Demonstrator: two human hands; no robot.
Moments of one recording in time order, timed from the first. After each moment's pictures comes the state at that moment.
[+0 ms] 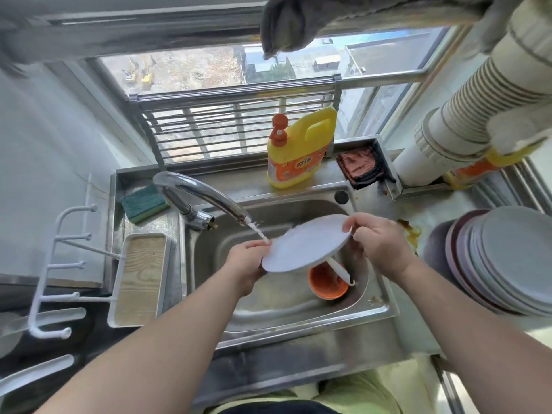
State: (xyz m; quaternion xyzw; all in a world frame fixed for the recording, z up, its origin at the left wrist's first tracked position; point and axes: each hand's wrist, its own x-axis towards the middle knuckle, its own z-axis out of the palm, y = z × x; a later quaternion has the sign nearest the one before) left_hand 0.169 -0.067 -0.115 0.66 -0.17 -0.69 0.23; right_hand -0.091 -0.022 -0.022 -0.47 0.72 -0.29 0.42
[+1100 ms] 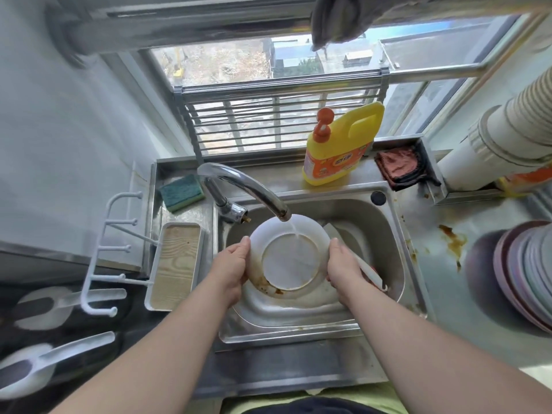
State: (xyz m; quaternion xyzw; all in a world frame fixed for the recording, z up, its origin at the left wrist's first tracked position) left_hand 0.254 -0.057 -0.119 0.69 -0.13 -0.64 0.32; right_hand 0.029 -0.030 -0.145 -0.18 0.79 -0.25 0.53
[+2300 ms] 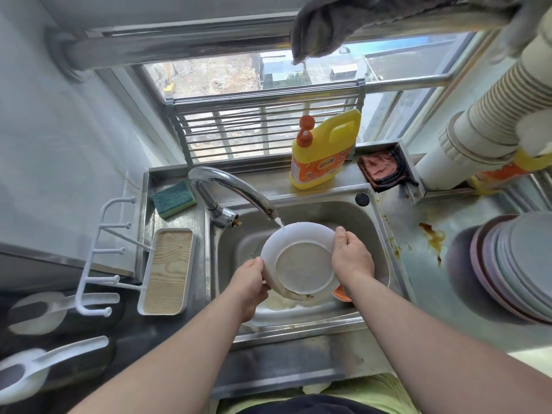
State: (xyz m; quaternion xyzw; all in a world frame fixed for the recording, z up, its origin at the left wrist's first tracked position) left_hand 0.213 -0.022 -0.098 0.68 -0.18 -0.69 0.18; right_hand -0.004 -0.022 -0.107 -0.35 0.84 -0.22 0.35
